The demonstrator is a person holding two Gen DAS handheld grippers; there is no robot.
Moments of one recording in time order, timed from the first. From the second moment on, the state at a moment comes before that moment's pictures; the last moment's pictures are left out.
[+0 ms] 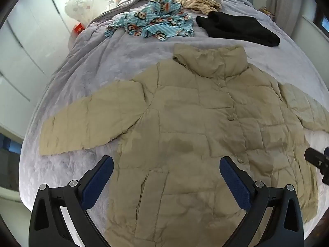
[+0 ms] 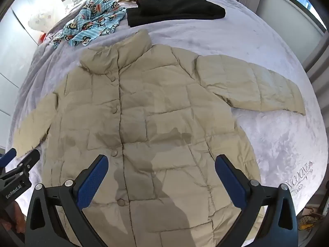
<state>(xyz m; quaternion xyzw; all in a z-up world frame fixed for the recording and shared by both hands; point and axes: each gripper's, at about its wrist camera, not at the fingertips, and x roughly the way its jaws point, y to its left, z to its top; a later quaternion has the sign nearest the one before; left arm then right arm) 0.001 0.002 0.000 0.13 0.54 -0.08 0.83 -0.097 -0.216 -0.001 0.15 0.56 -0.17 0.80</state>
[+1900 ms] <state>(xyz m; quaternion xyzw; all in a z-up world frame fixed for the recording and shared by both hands) 0.003 -0.002 0.005 0.10 0.54 -0.08 0.83 -0.097 -0.226 0.010 0.13 0.54 -0.18 0.81</state>
